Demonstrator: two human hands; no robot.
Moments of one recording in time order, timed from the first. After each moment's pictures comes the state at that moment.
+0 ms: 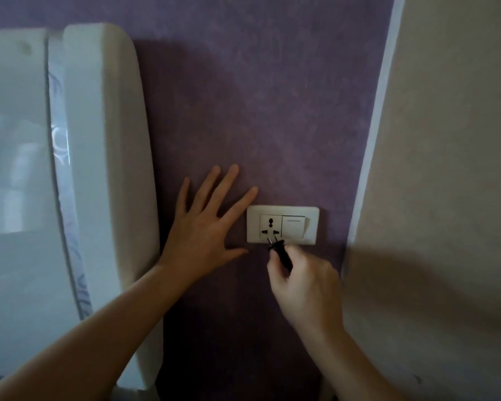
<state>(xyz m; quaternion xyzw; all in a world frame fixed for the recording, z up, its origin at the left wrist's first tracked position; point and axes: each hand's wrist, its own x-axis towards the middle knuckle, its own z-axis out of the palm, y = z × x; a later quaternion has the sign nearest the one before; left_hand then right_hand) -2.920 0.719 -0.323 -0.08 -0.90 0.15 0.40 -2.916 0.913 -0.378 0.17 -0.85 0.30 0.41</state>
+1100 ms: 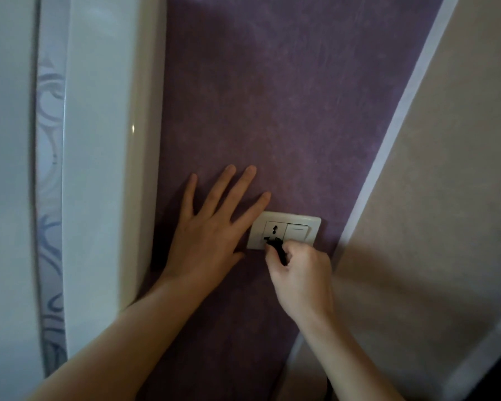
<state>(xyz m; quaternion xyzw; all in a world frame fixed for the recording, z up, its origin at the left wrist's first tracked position) -2.922 0.717 -0.322 -0.12 -0.91 0.05 0.40 -2.918 0.885 -0.348 0.10 -0.88 0.31 0.35</state>
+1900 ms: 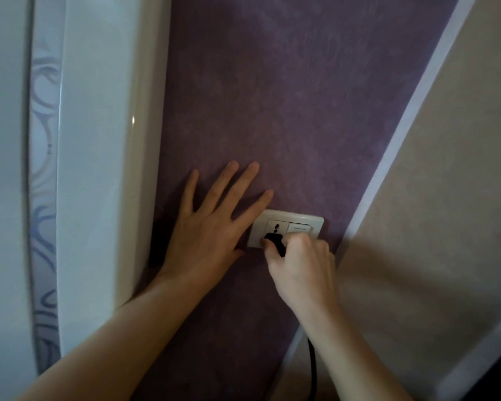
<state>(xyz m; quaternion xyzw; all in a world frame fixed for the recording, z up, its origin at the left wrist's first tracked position) -2.923 0.716 -0.323 -0.13 -0.90 0.03 0.41 -2.912 0.874 -0.324 0.05 -0.94 0.19 0.28</state>
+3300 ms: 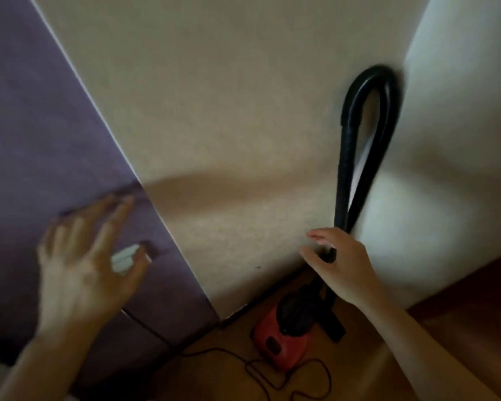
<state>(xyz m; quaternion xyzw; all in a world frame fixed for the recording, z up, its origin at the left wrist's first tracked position) -2.915 0.842 -0.198 -0.20 -0.93 -0.09 0.30 -2.802 1.214 -0.261 -0.11 -0.91 0.39 0.13</state>
